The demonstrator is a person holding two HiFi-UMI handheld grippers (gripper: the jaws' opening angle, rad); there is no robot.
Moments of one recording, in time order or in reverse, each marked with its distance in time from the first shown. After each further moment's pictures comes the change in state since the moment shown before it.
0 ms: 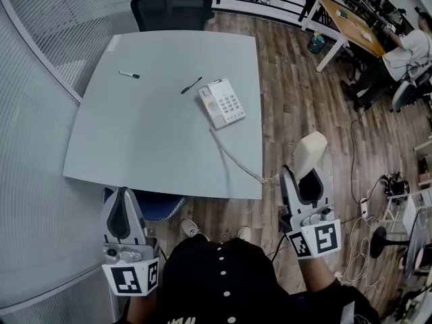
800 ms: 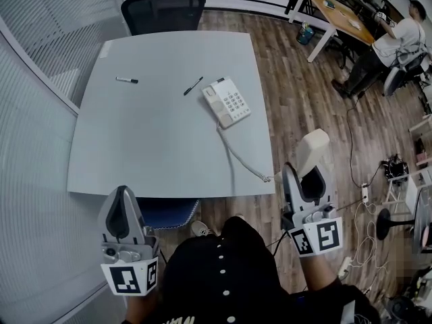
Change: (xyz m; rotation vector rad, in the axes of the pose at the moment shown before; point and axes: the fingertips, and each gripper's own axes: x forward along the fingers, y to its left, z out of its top) left arm 0.016 0.064 -0.014 -0.020 -0.011 -0.106; right arm 0.017 0.049 -0.008 -0.020 0.002 -0.111
